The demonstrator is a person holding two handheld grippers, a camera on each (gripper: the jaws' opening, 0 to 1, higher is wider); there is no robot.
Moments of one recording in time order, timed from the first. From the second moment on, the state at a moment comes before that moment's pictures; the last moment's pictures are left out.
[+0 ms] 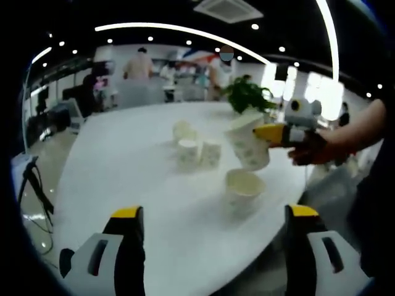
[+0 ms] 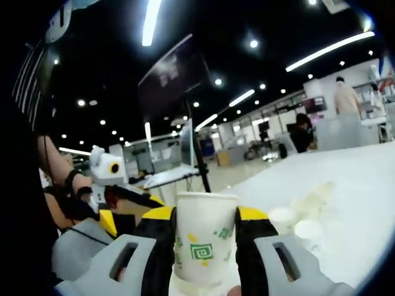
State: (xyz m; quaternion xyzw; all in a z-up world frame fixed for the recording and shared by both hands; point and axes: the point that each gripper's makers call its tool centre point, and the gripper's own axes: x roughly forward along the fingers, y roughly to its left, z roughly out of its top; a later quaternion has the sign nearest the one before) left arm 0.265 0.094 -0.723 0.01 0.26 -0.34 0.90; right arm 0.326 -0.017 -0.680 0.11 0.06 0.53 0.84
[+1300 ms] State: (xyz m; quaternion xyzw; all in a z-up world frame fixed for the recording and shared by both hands) left arm 0.270 0.100 -0.728 0.00 0.27 -0.34 0.90; right arm 0.320 0.003 -0.724 0.08 0.09 0.53 0.84
